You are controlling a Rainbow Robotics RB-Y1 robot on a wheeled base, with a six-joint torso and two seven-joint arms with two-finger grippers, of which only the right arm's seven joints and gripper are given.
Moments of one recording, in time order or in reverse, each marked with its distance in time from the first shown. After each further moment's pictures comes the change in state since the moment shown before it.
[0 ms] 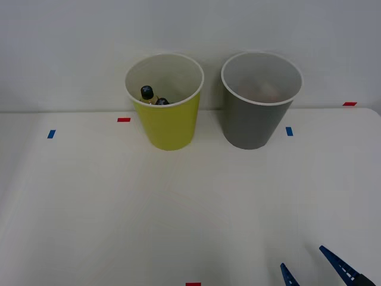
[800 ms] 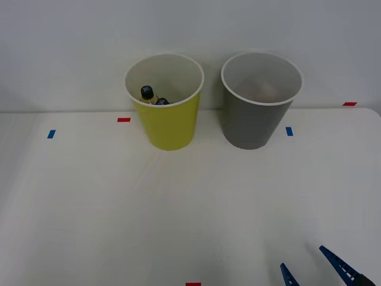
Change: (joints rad) arm 0.000 0.000 0.000 0.000 0.000 0.000 0.000
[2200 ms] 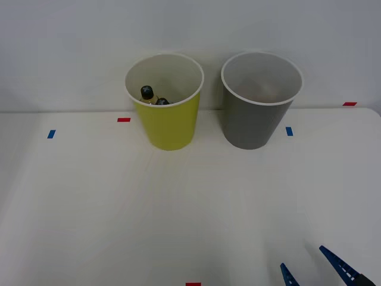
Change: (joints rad) arm 0.000 0.000 0.000 0.000 0.000 0.000 0.000
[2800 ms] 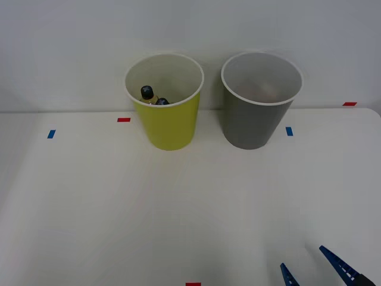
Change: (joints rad) arm 0.000 0.000 0.000 0.000 0.000 0.000 0.000
